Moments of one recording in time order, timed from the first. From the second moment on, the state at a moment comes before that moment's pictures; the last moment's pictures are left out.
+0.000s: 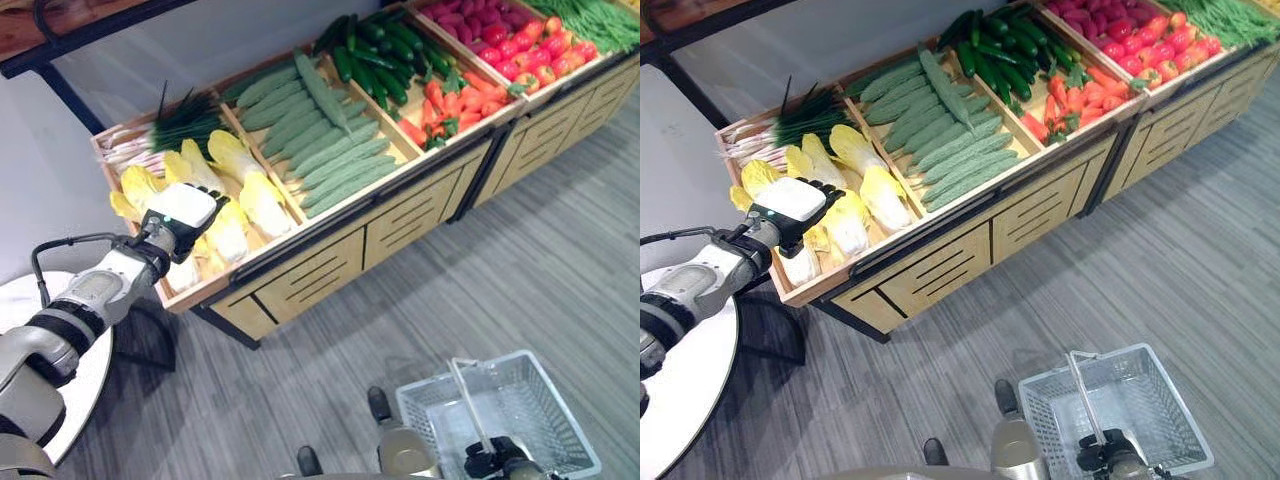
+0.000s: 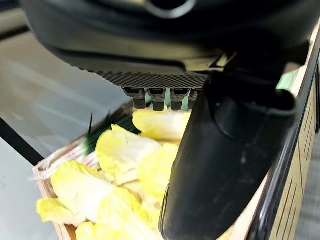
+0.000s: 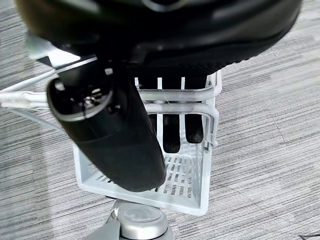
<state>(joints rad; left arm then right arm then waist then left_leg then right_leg) -0.76 0.97 -0.85 0.63 0.69 0.00 0.15 -0.02 -0.42 0.16 1.24 0.01 0.02 -0.12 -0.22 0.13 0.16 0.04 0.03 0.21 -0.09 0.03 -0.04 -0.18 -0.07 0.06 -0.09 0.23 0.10</state>
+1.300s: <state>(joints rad) -0.90 0.85 -0.81 0.86 0.71 0.14 0.22 -0.16 -0.43 0.21 1.21 0.01 0.02 -0.15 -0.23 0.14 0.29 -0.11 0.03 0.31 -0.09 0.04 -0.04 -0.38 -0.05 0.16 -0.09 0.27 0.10</state>
